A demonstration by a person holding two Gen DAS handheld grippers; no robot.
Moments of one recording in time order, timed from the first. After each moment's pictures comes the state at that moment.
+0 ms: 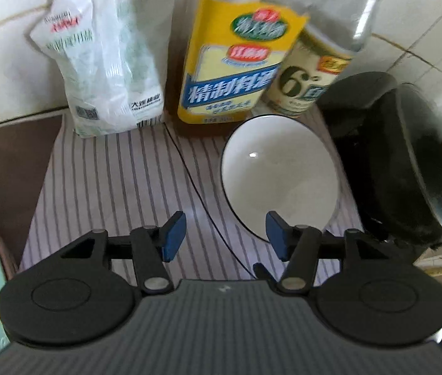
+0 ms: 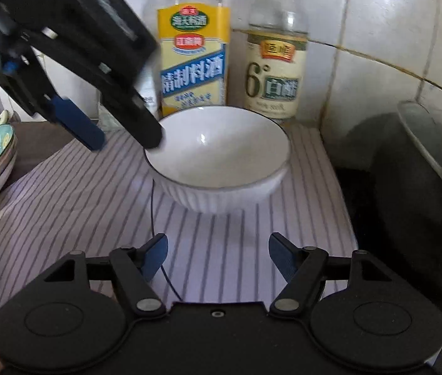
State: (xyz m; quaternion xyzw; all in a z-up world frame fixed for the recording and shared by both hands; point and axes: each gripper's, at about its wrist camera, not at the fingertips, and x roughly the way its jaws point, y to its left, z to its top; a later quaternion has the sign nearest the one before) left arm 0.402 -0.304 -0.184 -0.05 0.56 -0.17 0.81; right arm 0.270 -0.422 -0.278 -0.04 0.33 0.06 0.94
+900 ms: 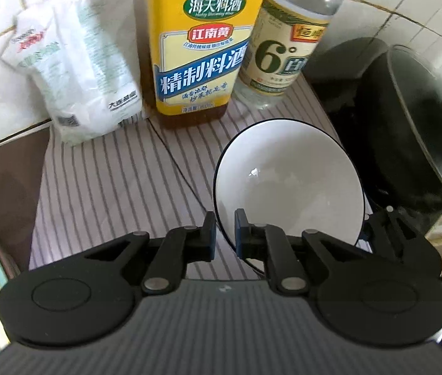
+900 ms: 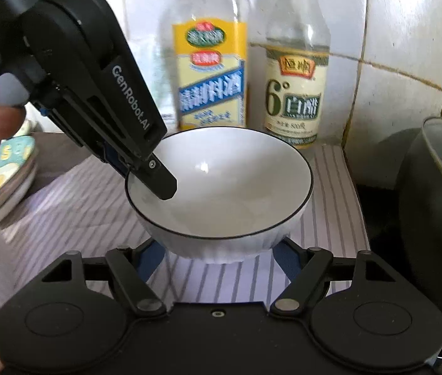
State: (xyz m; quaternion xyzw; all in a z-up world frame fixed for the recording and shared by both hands) left arm 0.382 -0.324 -0.176 0.02 0.56 -0.20 0.80; right arm 0.273 -0.430 -0.270 -0.03 0.31 0.12 0.94
